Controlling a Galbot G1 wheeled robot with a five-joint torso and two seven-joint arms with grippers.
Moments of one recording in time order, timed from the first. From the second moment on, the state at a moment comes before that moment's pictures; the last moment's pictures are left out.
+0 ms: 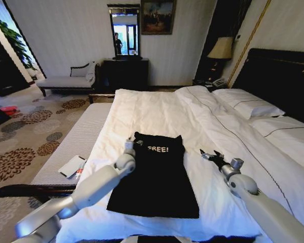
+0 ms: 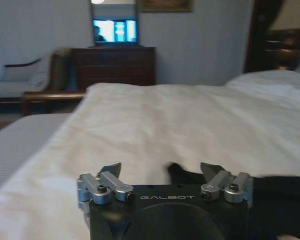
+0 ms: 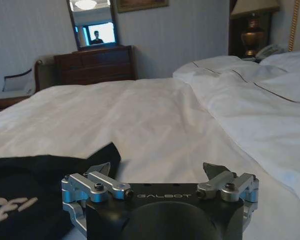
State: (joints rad) left arm 0.55 -1.03 0.30 -1.59 -0.87 0.21 -0.66; right arm -1.21 0.74 0.45 1.64 0.95 -0.10 0.06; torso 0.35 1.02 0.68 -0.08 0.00
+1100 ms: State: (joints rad) left arm 0.39 -1.25 0.24 -1.02 -0.99 0.15 -0.13; right arm -1.12 0.63 0.40 1.64 0.99 -0.11 0.09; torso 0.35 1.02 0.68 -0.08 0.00
